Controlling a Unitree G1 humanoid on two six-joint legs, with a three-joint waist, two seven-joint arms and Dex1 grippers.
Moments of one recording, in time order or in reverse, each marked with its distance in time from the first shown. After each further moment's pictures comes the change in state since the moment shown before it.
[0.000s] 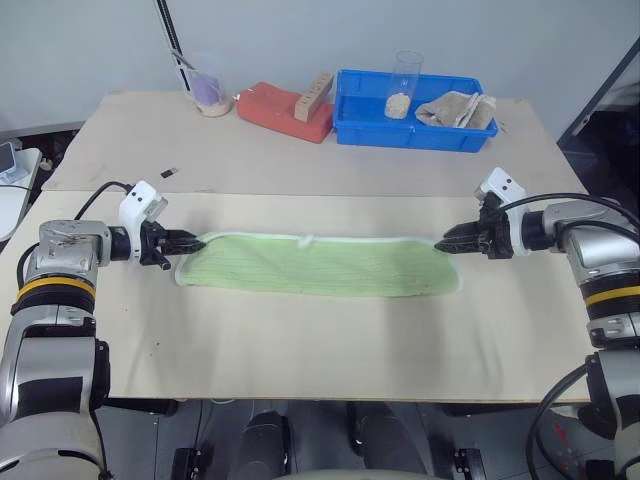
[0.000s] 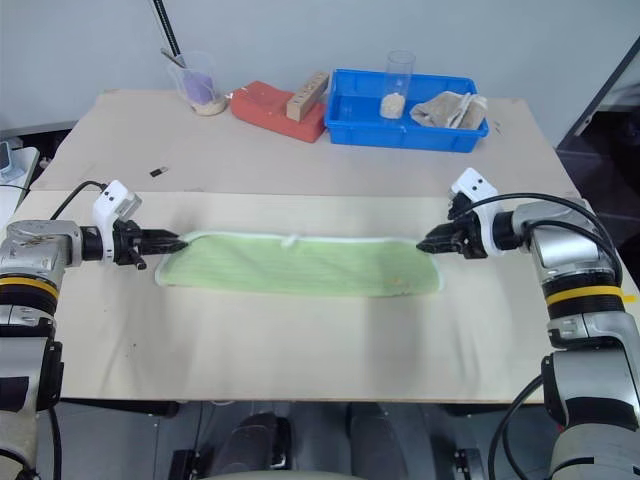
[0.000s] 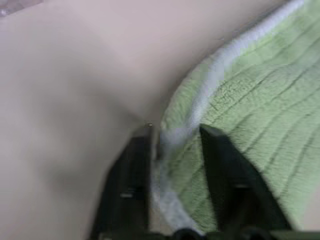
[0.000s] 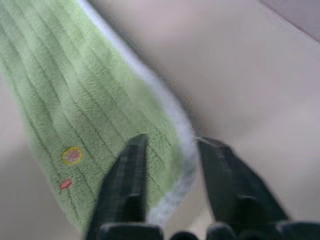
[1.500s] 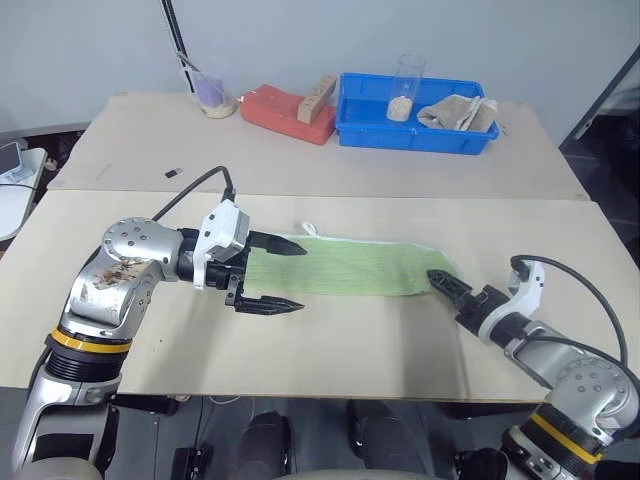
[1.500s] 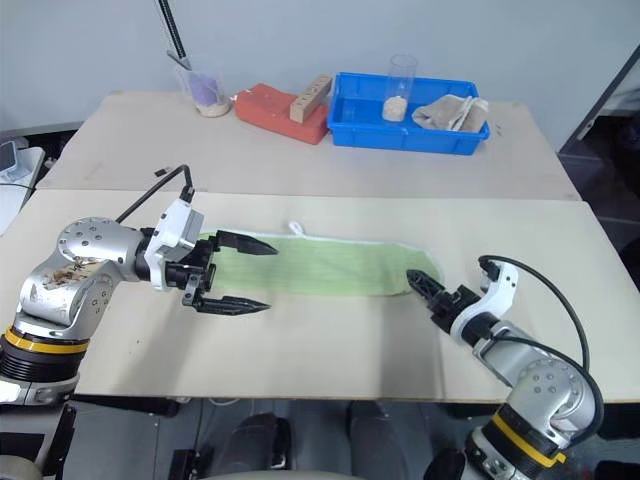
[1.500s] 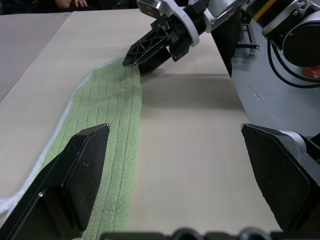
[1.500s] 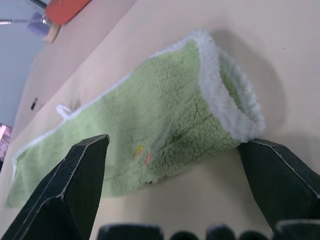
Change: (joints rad) left arm 0.351 -0.065 -0.033 -1.125 -0.383 0.146 -0.161; right arm 0.520 0.776 -0.963 -0.903 0.531 0.892 -0.997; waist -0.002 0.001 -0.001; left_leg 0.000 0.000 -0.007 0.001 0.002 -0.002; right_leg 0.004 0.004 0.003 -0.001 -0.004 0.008
